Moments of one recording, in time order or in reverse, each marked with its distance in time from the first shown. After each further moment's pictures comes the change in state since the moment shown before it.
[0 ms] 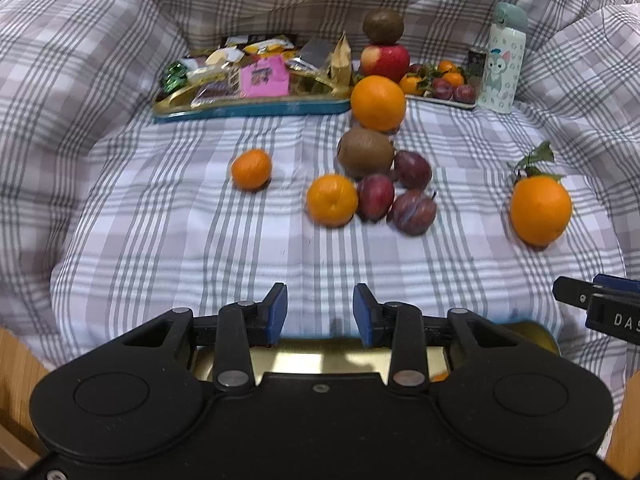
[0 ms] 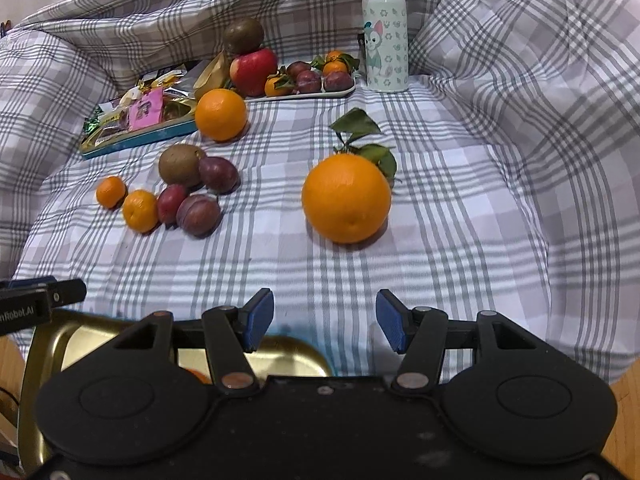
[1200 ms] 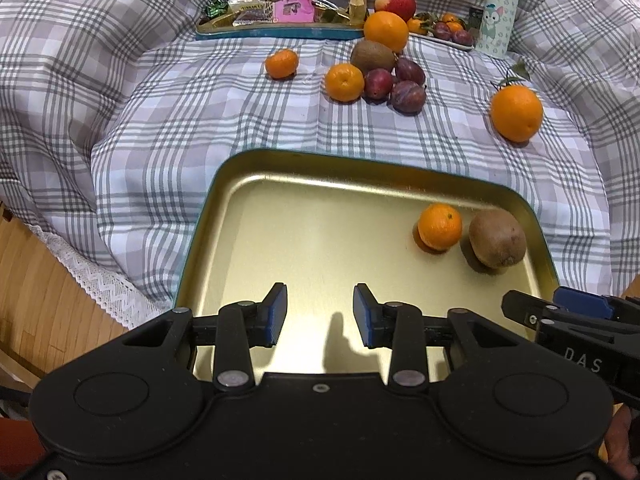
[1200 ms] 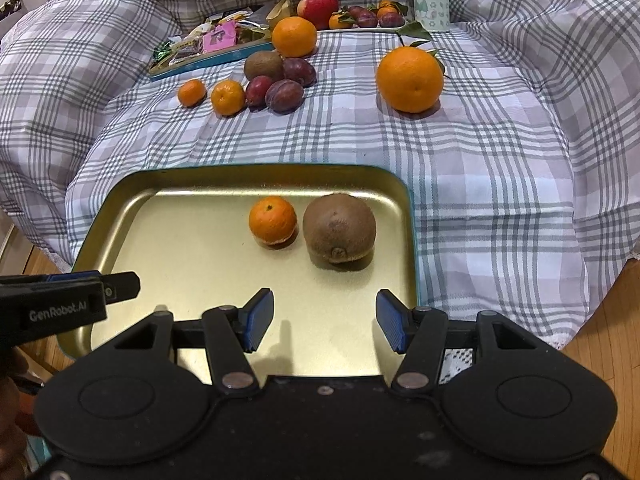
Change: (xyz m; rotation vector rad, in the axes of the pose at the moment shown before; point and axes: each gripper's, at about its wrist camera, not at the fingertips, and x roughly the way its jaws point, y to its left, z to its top) left arm -0.062 -0.003 -0.102 -0.074 0.095 0.026; right arm -0.061 0.032 -0.107 -0.042 0.094 0.099
